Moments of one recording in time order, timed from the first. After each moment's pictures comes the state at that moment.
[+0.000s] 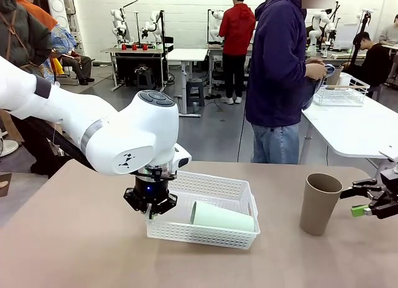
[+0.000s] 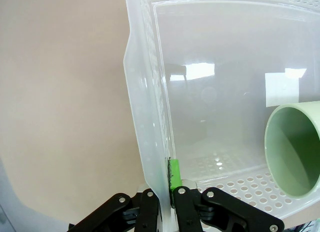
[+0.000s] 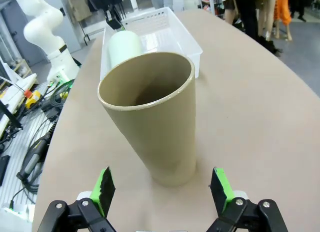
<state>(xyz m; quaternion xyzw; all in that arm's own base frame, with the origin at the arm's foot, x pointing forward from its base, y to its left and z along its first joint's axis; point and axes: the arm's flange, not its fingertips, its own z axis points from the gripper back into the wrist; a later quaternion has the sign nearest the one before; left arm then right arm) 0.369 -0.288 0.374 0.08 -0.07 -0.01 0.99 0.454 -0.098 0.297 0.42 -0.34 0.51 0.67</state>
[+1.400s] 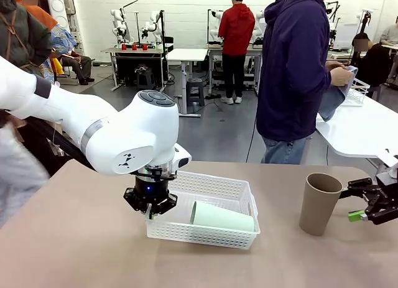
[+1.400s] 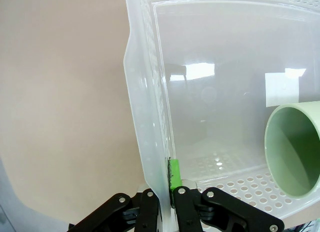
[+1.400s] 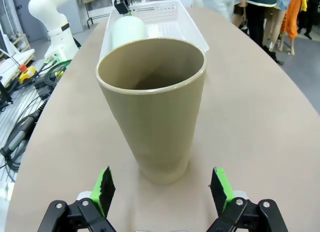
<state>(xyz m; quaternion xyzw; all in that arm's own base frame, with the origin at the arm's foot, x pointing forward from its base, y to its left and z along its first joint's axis) 0.369 -0.288 0.374 0.08 -0.07 -0.01 0.99 0.459 -0.091 0.284 0.38 -0.36 0.57 0.63</state>
